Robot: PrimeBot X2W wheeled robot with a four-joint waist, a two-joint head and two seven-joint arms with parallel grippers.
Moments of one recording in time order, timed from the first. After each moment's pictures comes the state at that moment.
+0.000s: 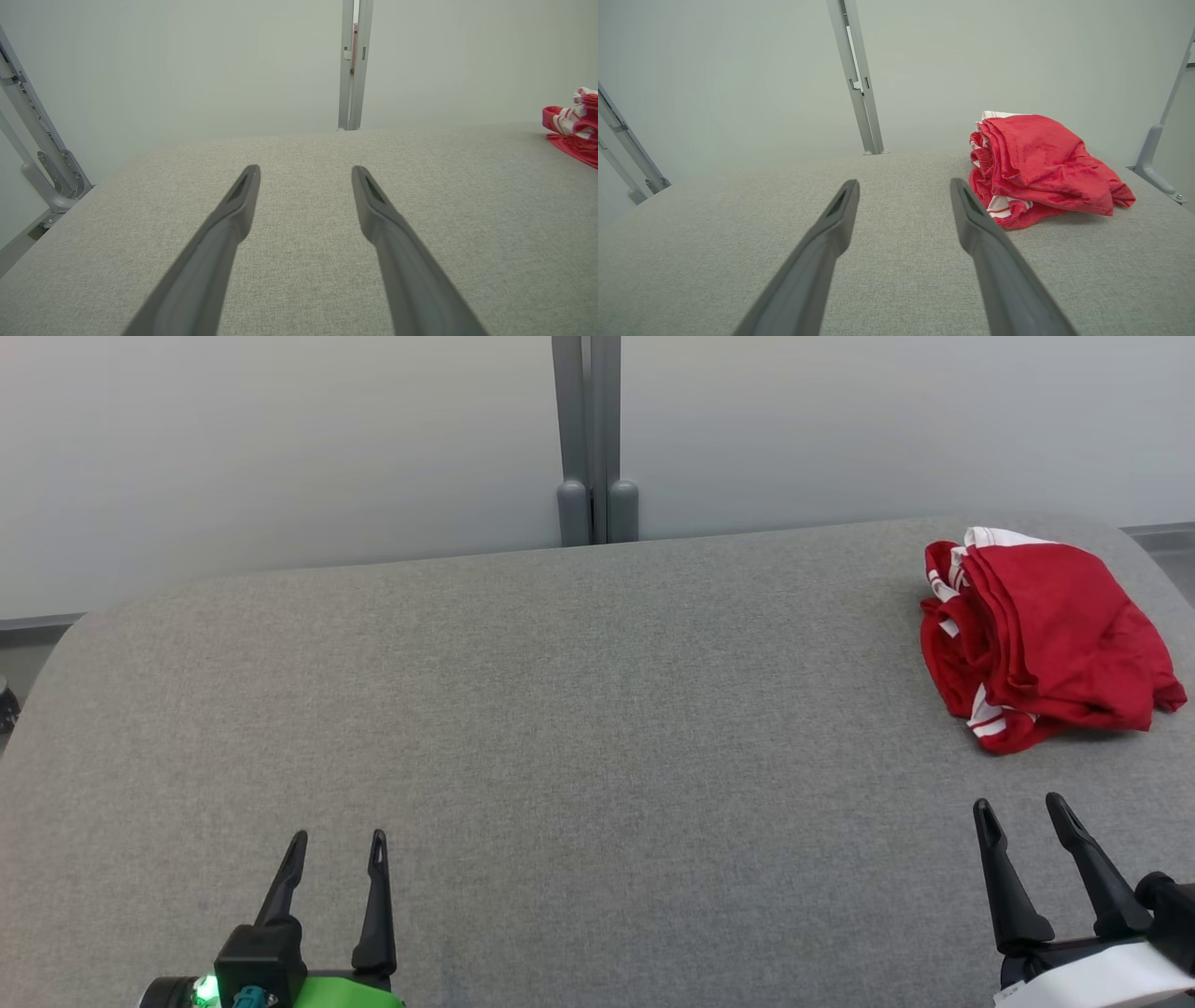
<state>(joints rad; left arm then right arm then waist) 0.06 0.23 -0.30 0.11 -0.30 0.17 -0.24 0.24 -0.18 -0.03 -0.16 0.32 0.13 -0.10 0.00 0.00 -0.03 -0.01</state>
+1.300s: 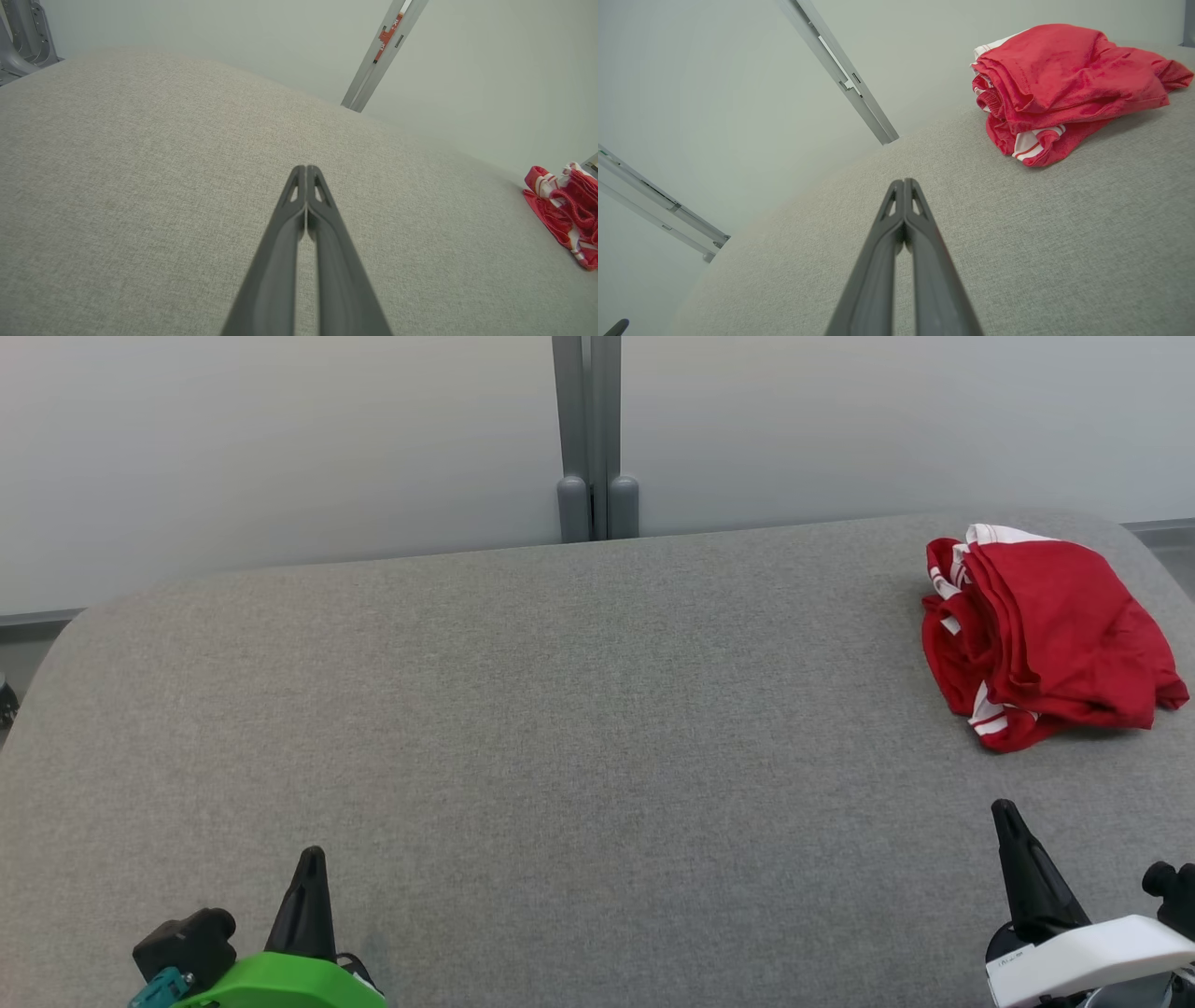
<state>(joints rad) 0.05 0.19 -0.23 0.17 -0.67 0.10 -0.16 0.17 -0.15 -0.02 -0.03 0.68 0.13 -0.06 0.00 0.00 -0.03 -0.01</state>
